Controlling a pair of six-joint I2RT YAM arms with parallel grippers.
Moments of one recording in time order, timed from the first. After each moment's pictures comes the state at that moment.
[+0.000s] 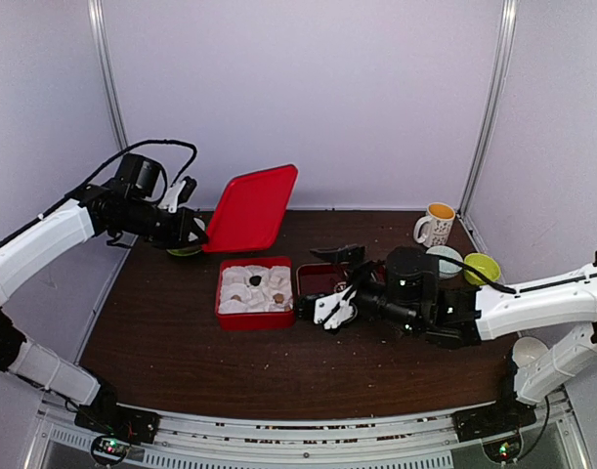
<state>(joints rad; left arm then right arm) -0.42 1.35 1.26 -0.71 0.33 -0.32 1.14 1.36 0.79 0.39 0.23 -1.12</state>
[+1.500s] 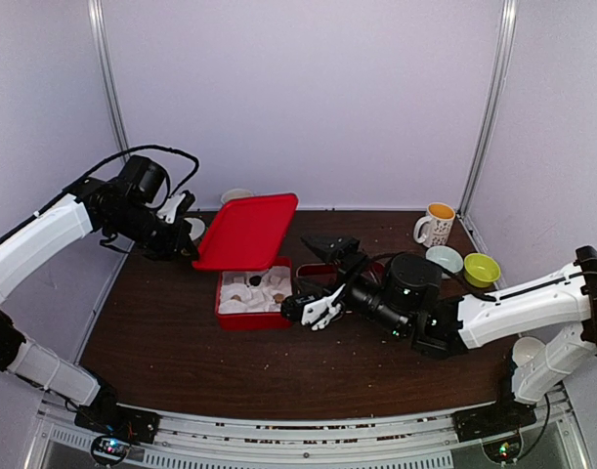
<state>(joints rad) -0.46 1.35 1.32 -0.94 0.23 -0.33 1.18 1.45 0.77 0.75 0.29 -1.38</state>
